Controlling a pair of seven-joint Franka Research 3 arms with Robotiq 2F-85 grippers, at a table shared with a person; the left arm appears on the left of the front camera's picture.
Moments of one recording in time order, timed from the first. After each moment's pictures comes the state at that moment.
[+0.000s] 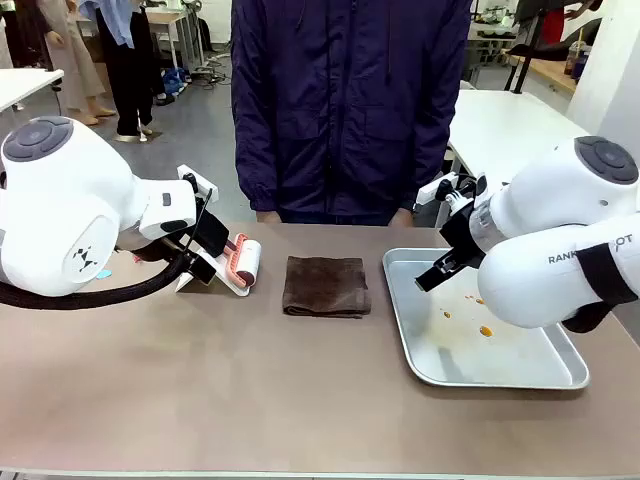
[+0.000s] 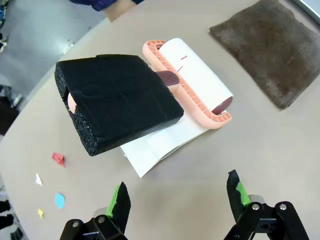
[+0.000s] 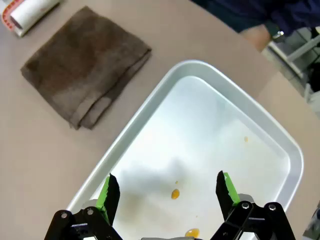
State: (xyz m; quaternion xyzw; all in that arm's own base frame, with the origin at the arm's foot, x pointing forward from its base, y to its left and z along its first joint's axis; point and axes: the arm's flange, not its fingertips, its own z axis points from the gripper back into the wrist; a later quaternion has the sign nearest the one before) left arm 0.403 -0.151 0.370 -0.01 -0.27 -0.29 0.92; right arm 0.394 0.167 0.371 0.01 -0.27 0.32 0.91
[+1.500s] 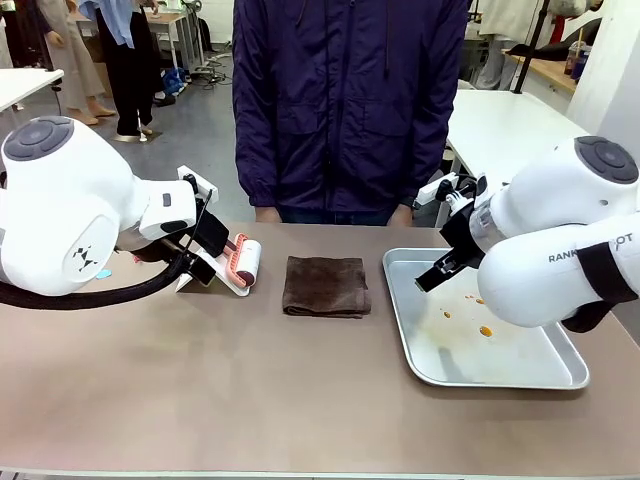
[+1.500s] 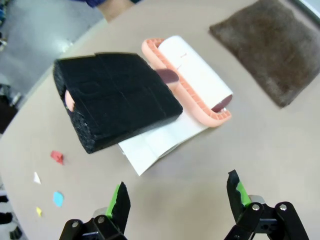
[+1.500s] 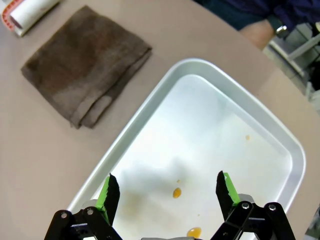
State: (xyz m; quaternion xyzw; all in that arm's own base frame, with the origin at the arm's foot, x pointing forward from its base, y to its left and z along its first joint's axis) left arm 0.402 -0.151 0.369 -0.01 -0.26 -0.30 0.92; right arm 0.394 0.167 0.370 0.02 -0.27 0.31 0.91
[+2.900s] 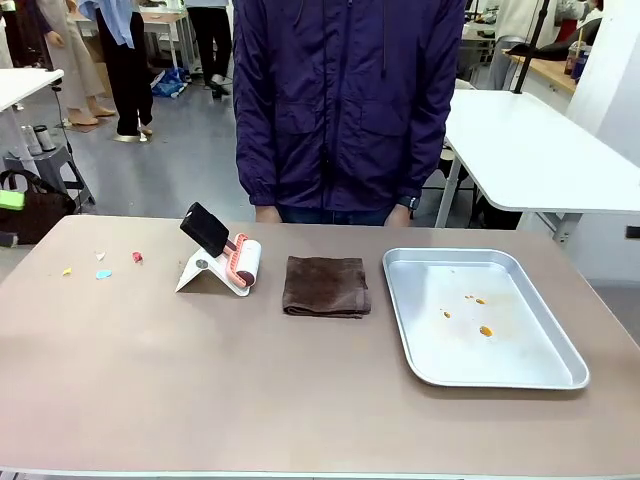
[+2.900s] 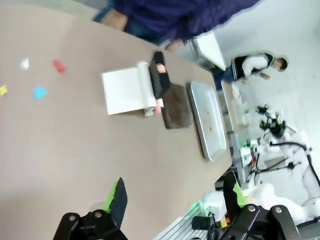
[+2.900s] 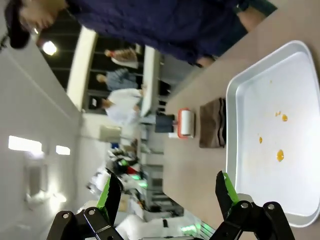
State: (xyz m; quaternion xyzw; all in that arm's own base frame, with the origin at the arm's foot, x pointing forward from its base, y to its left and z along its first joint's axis) left arm 0.324 0.145 0.434 -0.48 -0.24 0.01 0.84; right arm 0.316 -0.157 0.443 0.60 -0.23 -0.14 0.76
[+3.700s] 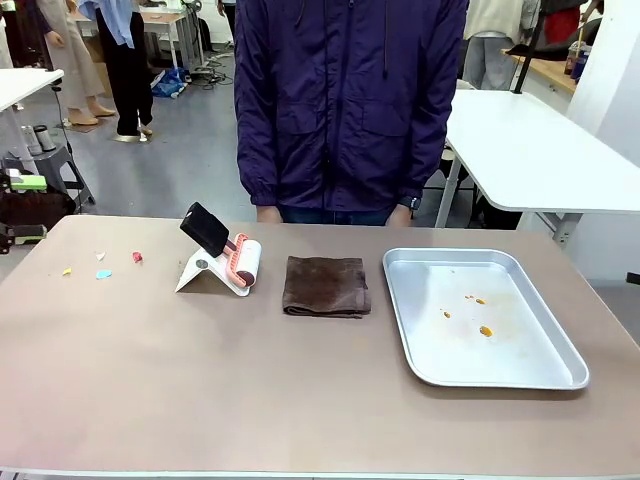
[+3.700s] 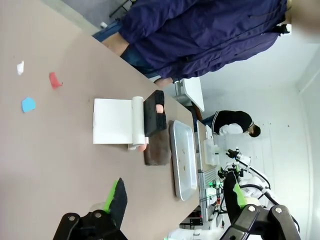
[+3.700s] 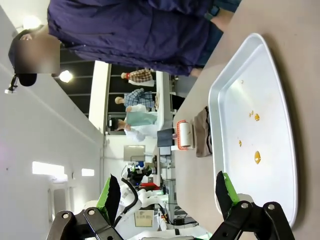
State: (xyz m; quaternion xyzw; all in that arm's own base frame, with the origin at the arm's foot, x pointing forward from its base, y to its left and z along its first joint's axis) left arm 0.354 0.132 0.410 -0.54 -0.26 0.12 0.79; right arm 0.310 -0.191 0.357 0.63 -0.22 -0.21 0.72
